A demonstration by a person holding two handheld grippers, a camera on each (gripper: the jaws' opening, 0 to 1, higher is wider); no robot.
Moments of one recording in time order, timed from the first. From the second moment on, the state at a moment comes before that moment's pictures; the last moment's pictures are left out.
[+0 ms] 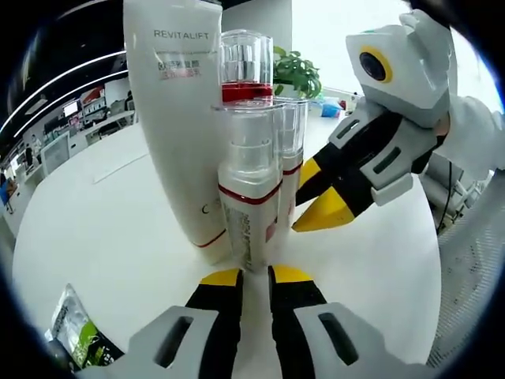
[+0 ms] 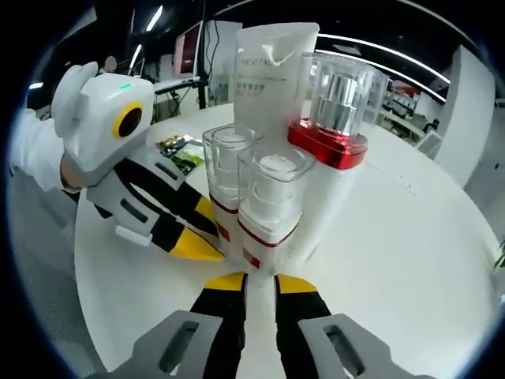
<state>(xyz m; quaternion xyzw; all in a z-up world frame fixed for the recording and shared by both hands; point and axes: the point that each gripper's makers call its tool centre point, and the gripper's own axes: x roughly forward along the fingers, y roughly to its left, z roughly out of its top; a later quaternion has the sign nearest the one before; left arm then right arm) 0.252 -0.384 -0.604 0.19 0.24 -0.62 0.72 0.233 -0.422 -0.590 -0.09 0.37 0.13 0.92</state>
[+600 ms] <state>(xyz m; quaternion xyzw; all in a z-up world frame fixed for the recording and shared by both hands) 0.258 -0.363 -0.586 0.19 0.24 -0.61 0.73 0.224 -0.416 -0.574 -0.10 0.35 0.12 0.92</state>
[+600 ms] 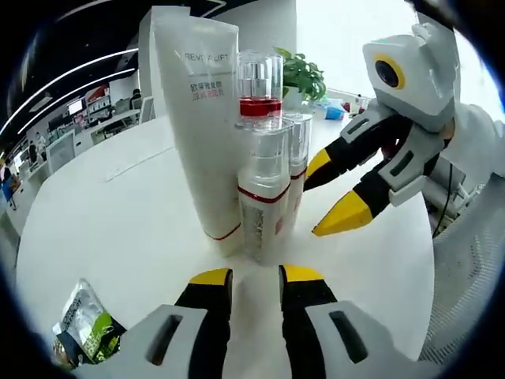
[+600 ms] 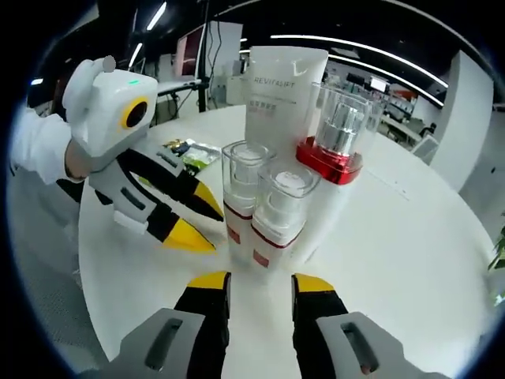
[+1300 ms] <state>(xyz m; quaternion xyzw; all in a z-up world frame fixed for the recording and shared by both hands) 0.255 -0.321 -0.544 0.16 0.23 -0.63 0.73 0.211 -0.400 -0.533 -0.12 0.32 0.11 0.93</state>
